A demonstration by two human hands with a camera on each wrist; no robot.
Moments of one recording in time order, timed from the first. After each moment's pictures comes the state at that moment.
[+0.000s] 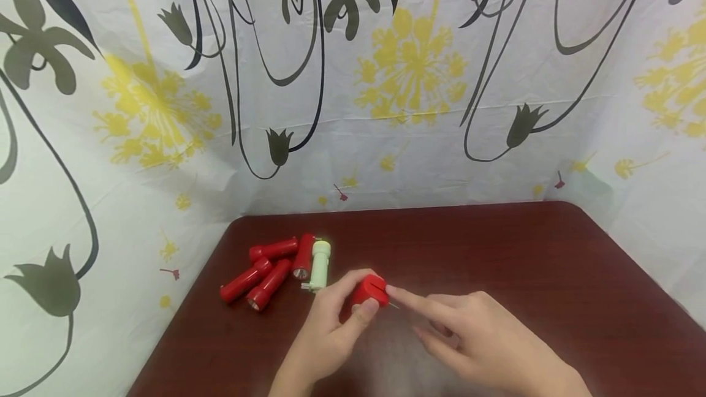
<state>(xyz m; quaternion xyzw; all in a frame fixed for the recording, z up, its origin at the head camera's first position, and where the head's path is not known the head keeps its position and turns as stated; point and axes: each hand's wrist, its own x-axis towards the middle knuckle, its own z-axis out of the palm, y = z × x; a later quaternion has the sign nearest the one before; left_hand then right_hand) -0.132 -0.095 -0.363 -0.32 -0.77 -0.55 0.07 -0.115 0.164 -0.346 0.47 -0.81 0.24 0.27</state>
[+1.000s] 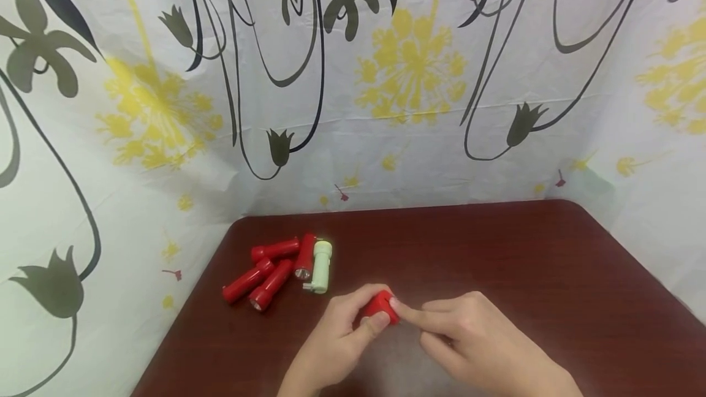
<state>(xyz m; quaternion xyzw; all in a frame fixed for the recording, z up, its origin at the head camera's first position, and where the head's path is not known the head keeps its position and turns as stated) -0.129 -0.090 -0.366 -0.35 -0.77 -0.53 0.00 -0.109 0.153 -0.346 0.47 -0.79 0.28 0.27</state>
